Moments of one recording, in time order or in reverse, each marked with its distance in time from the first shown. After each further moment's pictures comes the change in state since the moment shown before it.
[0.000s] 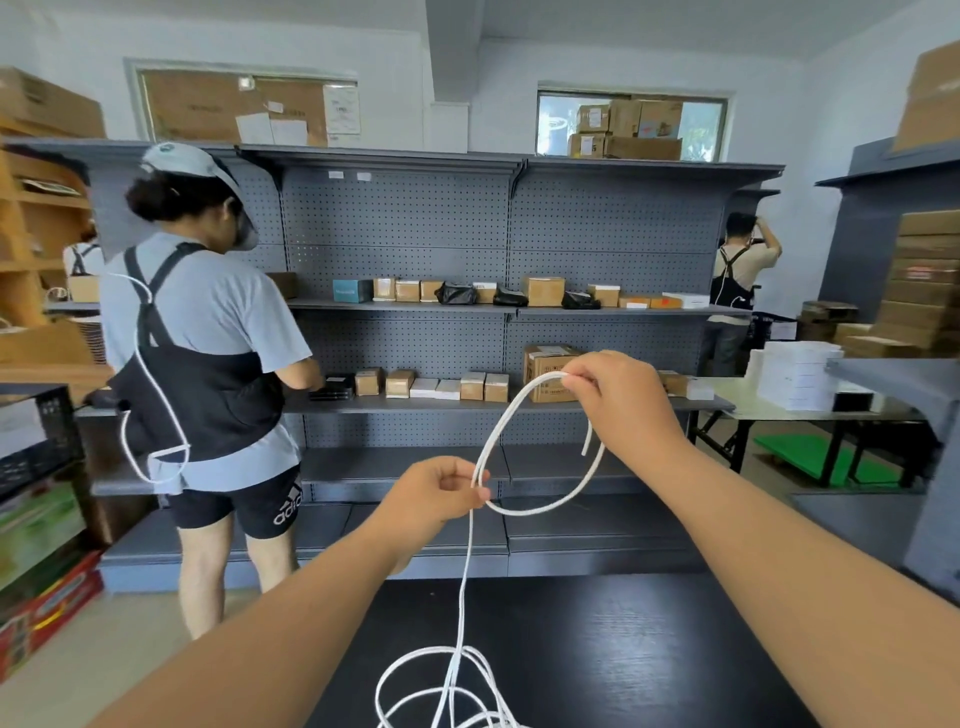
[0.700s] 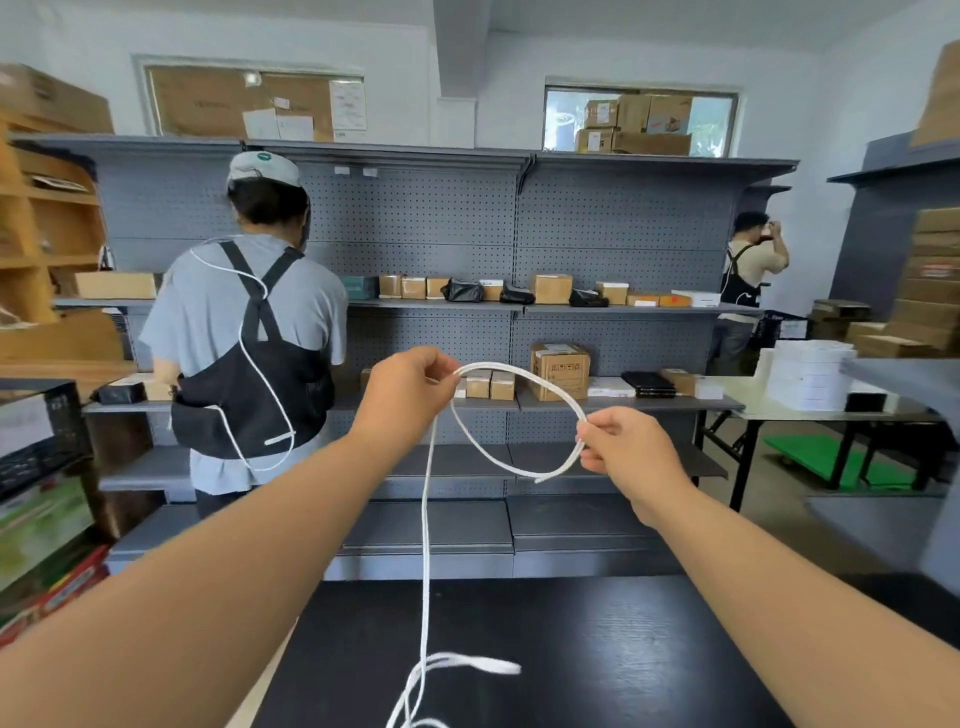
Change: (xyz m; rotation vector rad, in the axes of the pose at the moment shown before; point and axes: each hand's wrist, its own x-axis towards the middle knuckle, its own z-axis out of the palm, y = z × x) left_hand 0.032 0.078 -0.033 0.575 0.432 0.341; right_hand -0.023 0.017 0.037 0.638 -0.103 0.603
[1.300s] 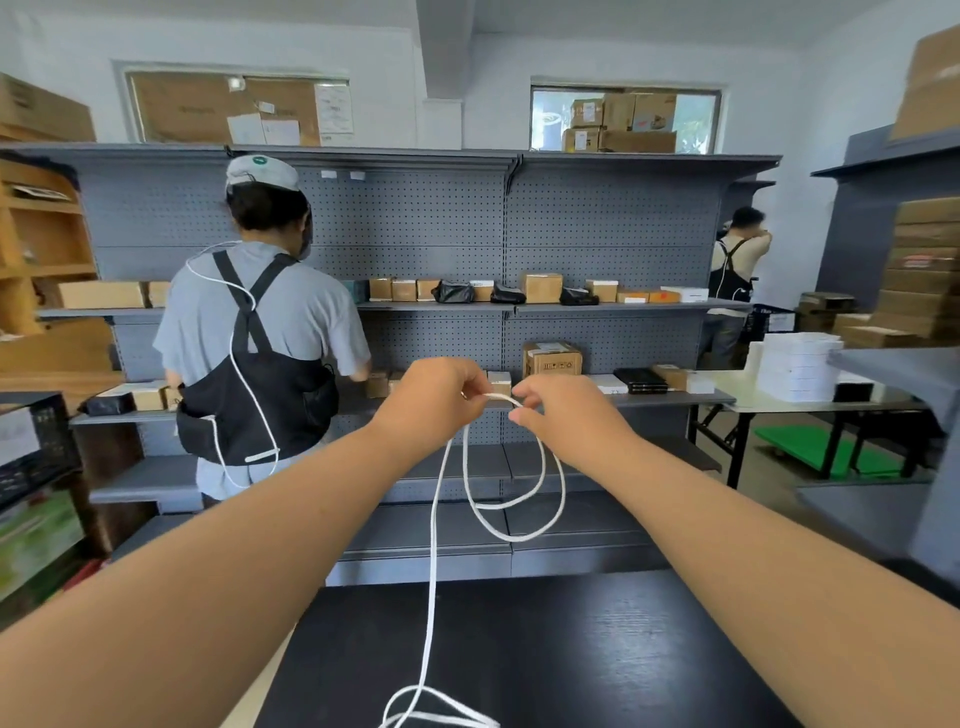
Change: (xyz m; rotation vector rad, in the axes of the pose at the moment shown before) left_hand 0.000 0.024 0.010 0.217 -0.221 0.174; right_hand -0.005 -0.054 0.018 -0.722 -0.208 -0.451
